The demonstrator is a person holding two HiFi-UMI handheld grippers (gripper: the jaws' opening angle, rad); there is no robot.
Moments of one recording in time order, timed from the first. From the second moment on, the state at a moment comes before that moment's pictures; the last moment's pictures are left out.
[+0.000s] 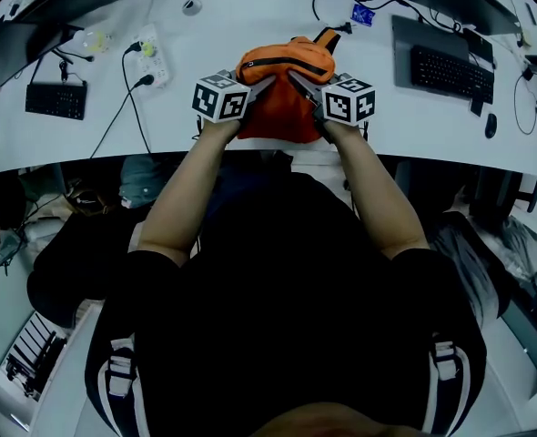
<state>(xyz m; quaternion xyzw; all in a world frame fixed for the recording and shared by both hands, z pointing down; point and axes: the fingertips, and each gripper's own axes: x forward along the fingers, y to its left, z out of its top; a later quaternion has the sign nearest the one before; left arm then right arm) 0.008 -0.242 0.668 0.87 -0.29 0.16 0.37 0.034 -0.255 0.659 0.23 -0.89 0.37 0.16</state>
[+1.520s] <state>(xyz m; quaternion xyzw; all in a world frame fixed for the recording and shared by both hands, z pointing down) 0.003 -0.265 0.758 0.84 -0.26 0.22 0.41 0.035 -0.279 0.754 0.28 -0.86 0.39 0.20</state>
